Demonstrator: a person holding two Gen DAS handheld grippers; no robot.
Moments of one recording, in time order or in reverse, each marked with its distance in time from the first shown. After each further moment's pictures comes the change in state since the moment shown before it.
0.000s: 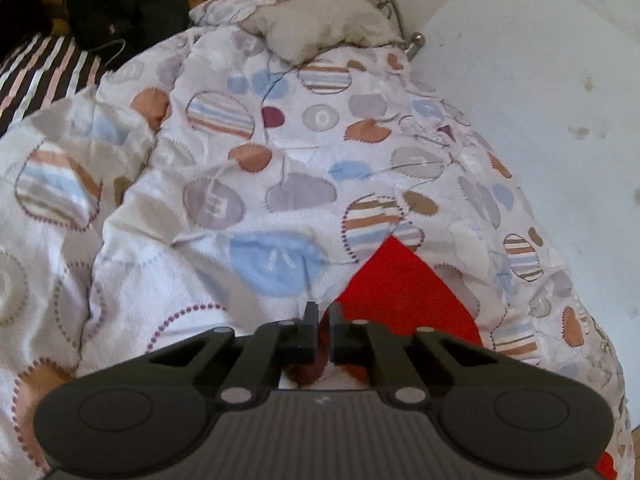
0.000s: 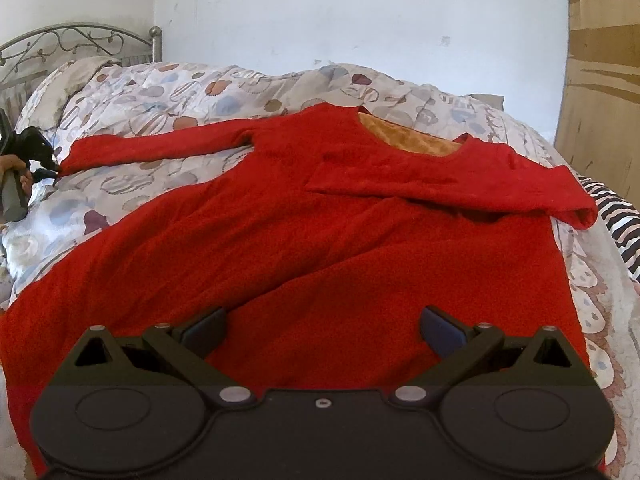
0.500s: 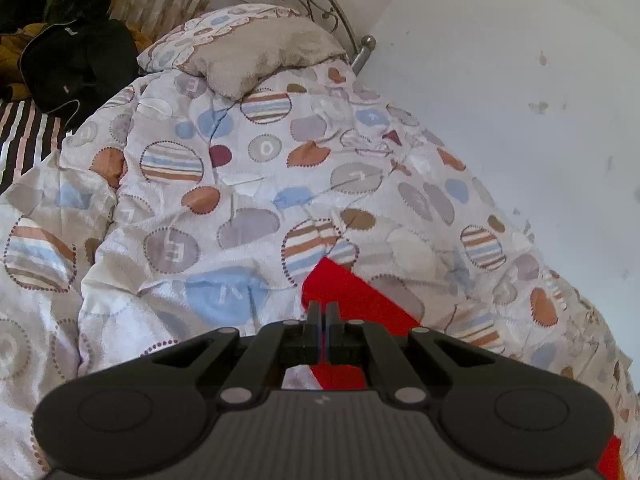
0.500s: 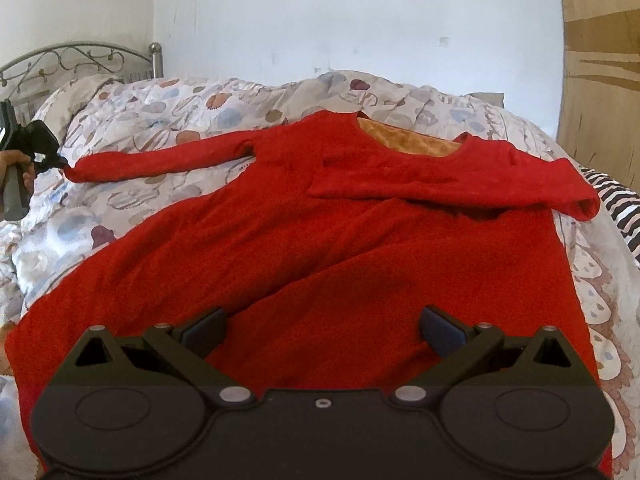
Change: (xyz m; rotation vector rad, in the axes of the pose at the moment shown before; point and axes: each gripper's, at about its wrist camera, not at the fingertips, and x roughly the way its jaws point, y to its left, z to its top) left arm -0.023 -0.041 0.009 0.145 -0.023 -0.029; right arm -0.005 -0.006 -0.003 0.049 -0.027 0.035
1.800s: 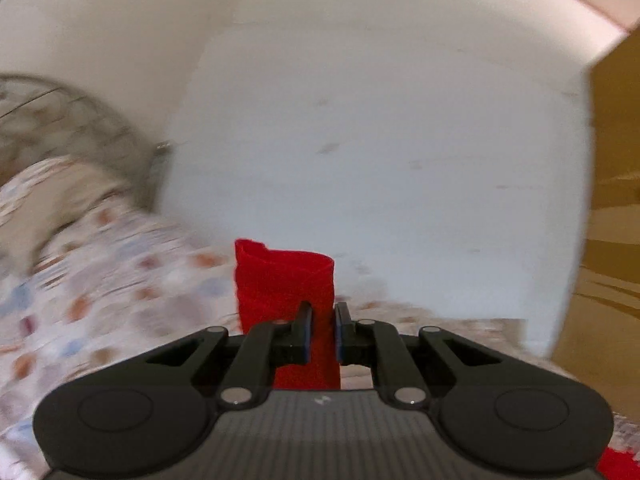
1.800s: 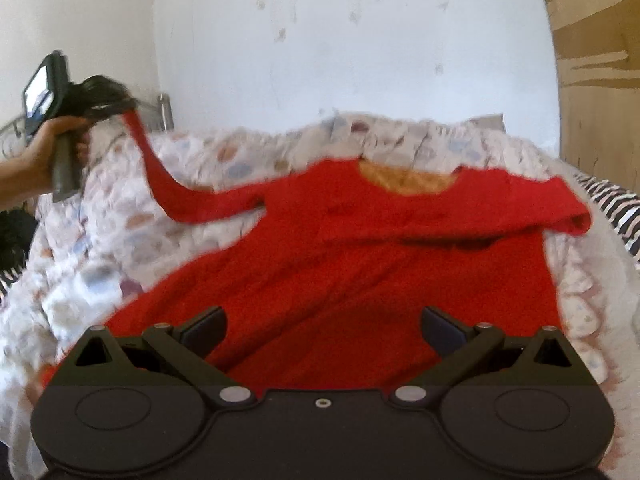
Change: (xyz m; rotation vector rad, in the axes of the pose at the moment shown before) left arm -0.105 -0.212 -0.017 0.425 -0.269 -0.449; right arm -0.045 -0.018 0.008 0.080 -0.153 0.040
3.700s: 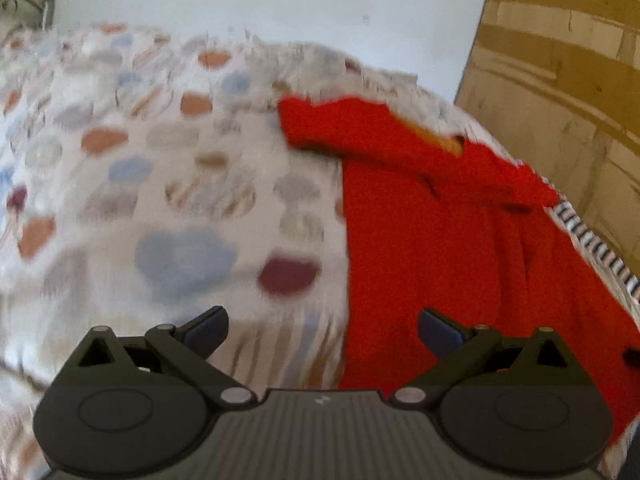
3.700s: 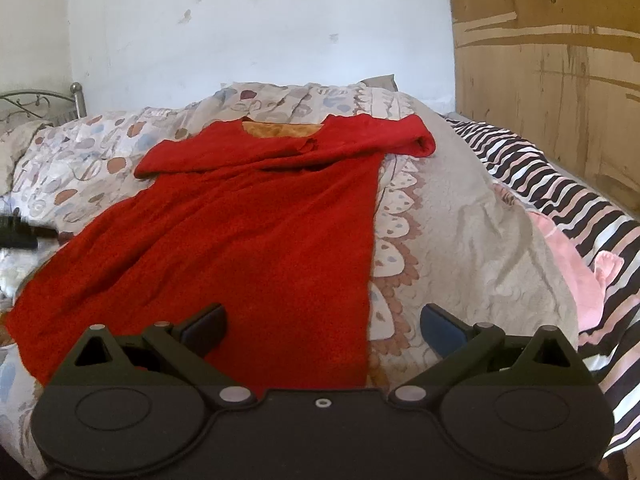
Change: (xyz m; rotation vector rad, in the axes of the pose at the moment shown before) left arm -0.129 0.024 -0.173 0.126 0.690 -0.285; right arm -0.086 -0.039 -0.060 0.101 0.122 -0.250
